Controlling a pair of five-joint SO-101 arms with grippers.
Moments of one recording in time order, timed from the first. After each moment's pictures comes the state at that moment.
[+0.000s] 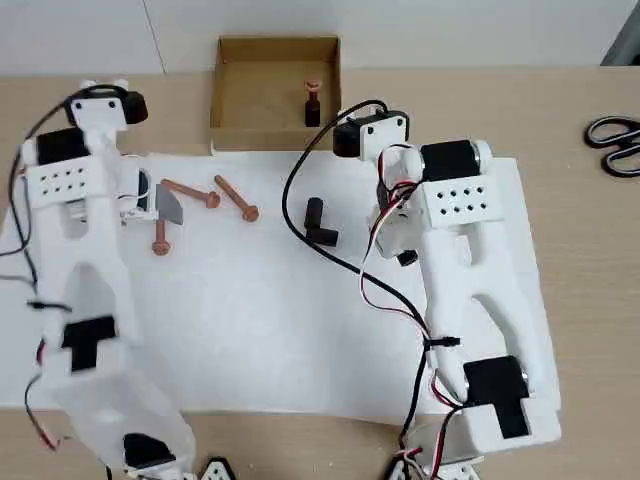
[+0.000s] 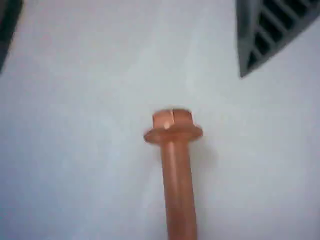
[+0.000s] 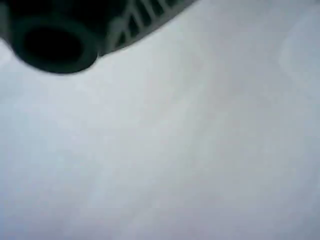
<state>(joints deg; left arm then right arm) -17.8 23.3 -21.4 92.6 -5.0 -12.9 0.7 -7.2 95.9 16.5</state>
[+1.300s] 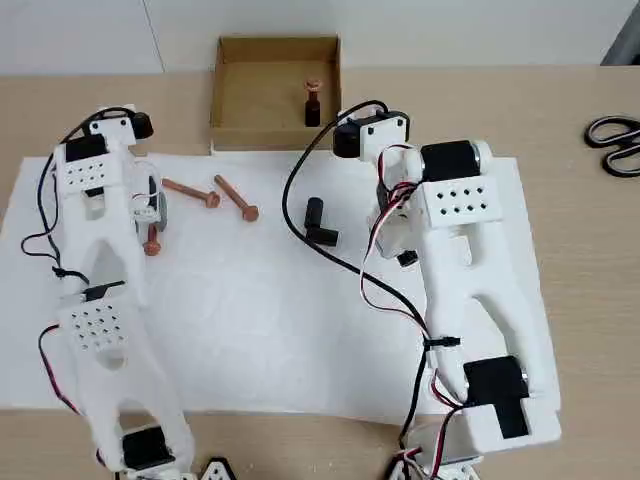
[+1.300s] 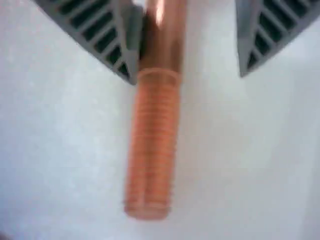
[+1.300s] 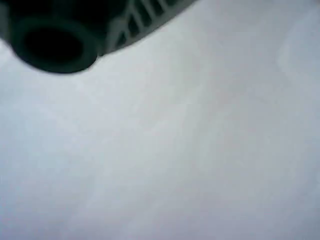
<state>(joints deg) -18.9 48.9 -39.4 91.0 -1.5 -12.9 0.7 -7.2 95.9 16.4</state>
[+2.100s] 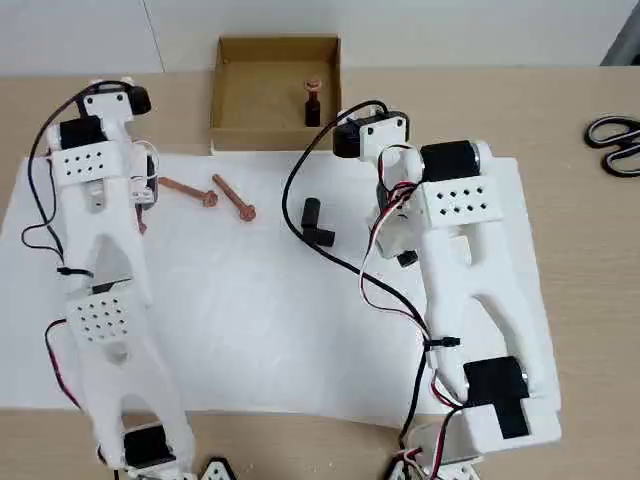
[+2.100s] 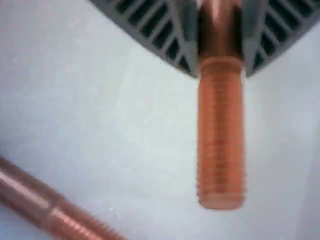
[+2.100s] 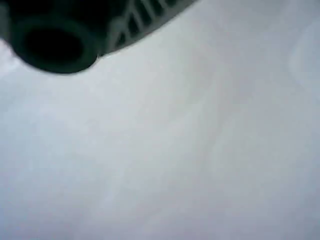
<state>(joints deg) -18.0 50.6 -56.1 99.3 -1.2 -12.9 0.7 -7.2 95.9 16.4</state>
